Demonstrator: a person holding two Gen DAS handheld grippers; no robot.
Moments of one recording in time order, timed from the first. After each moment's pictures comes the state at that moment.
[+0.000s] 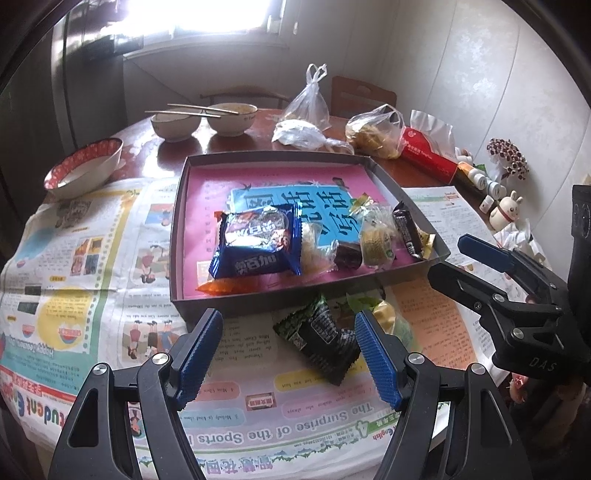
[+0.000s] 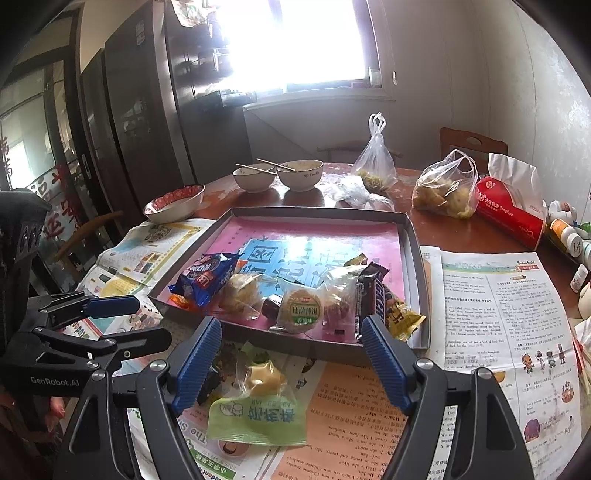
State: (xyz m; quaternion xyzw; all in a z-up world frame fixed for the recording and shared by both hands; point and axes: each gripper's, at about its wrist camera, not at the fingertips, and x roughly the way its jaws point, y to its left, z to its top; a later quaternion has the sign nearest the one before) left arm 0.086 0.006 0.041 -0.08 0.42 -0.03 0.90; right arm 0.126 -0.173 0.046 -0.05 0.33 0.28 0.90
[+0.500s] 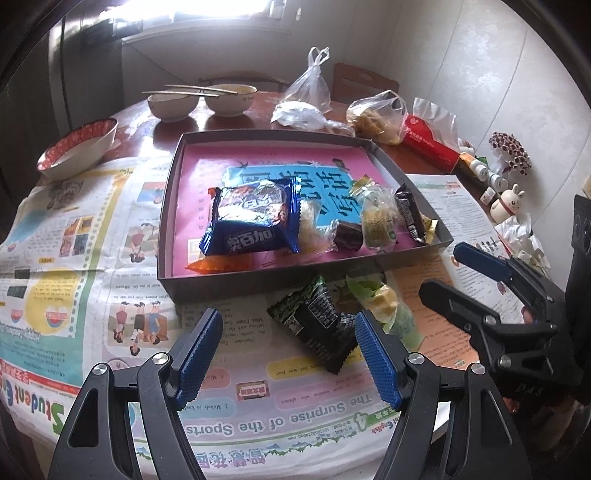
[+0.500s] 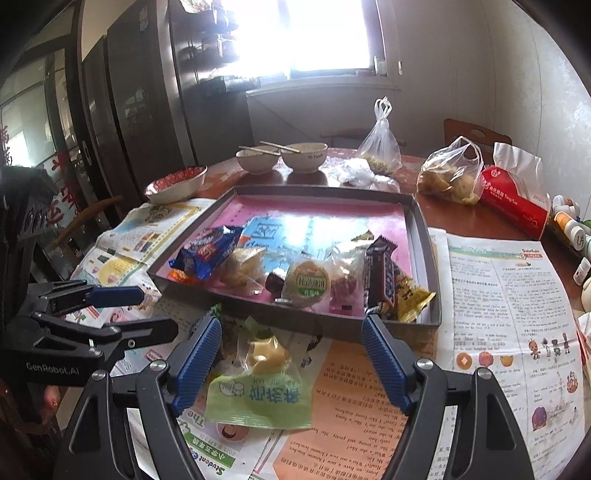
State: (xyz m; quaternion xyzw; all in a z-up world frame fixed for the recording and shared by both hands) left arm 0.089 0.003 0.026 -0.09 0.45 -0.03 0.89; right arm 0.119 -0.167 0.027 -0.07 0.35 0.28 0.89
